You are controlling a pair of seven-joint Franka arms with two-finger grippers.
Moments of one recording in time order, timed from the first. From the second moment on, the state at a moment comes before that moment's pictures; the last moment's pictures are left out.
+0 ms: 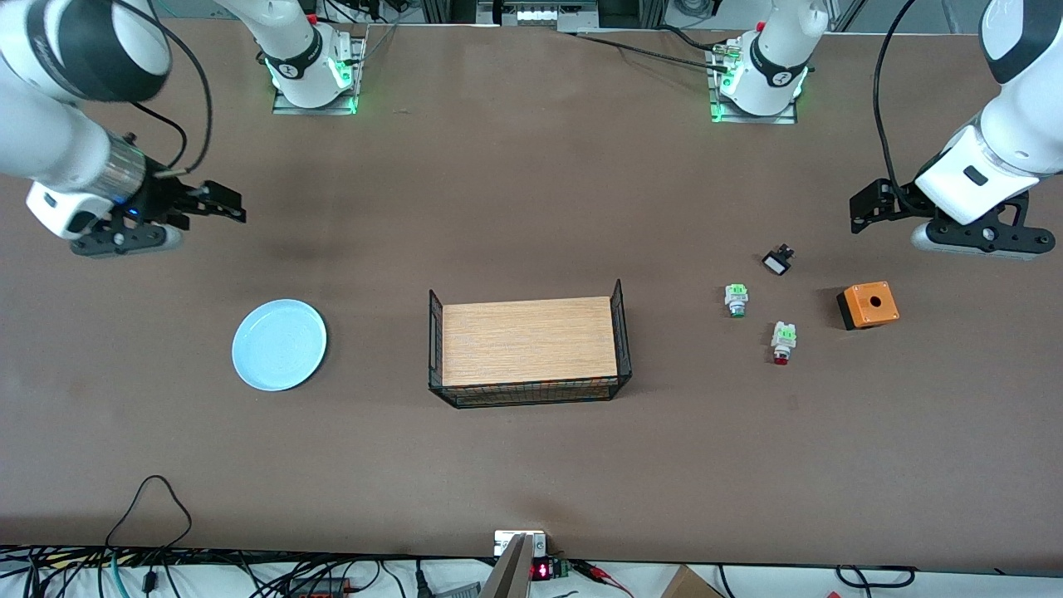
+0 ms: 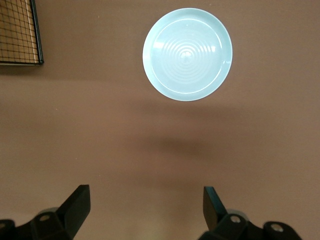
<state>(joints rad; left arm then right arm) -0.04 -0.01 -0.04 -1.75 0.02 1.71 0.02 0.20 -0.06 -0.15 -1.95 0.10 1.78 -0.04</state>
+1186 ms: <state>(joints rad) -0.04 -0.01 -0.04 -1.75 0.02 1.71 0.02 0.20 -0.11 -0.15 -1.67 -0.02 1.65 0.04</state>
